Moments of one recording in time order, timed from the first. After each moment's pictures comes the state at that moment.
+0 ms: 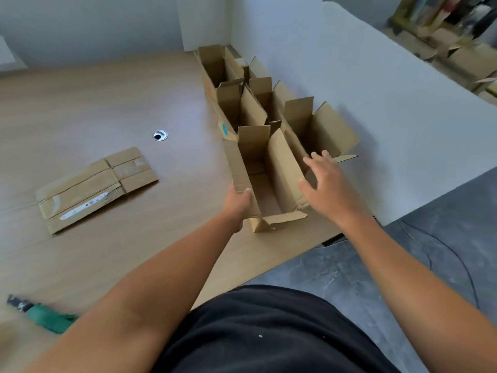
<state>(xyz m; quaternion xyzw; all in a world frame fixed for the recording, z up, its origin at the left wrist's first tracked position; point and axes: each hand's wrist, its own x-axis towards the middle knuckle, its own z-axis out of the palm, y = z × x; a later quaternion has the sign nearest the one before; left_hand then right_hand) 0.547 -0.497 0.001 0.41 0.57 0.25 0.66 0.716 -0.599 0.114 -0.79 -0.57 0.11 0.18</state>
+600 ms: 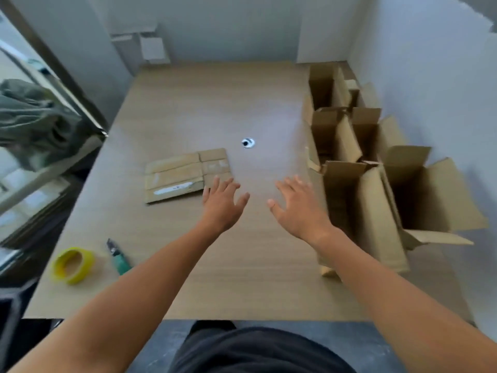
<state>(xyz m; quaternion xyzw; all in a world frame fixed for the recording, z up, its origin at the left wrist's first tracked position) 0.408 -0.440 0.030 0.68 0.70 0.11 0.21 0.610 -0.465 0.089 -0.62 -0.75 0.19 0.08</state>
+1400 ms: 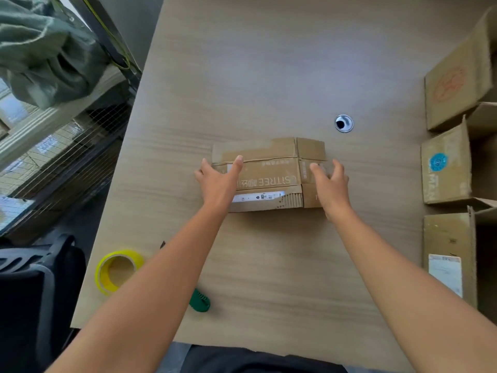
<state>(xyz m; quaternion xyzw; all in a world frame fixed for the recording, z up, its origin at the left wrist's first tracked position) 0.155 -0.319 -0.058 0.24 0.81 0.31 0.43 0.390 -0.285 -0.055 -0.78 -0.40 0.44 0.21</state>
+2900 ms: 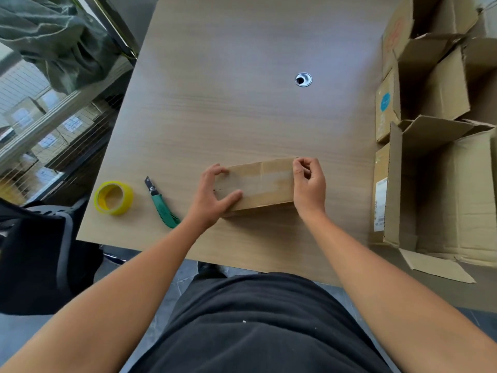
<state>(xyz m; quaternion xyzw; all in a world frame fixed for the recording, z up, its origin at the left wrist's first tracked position) 0.268 -0.532 -0.018 0.52 0.70 0.29 0.40 0.495 -0.465 -0.045 -0.63 -0.47 0.43 0.43</state>
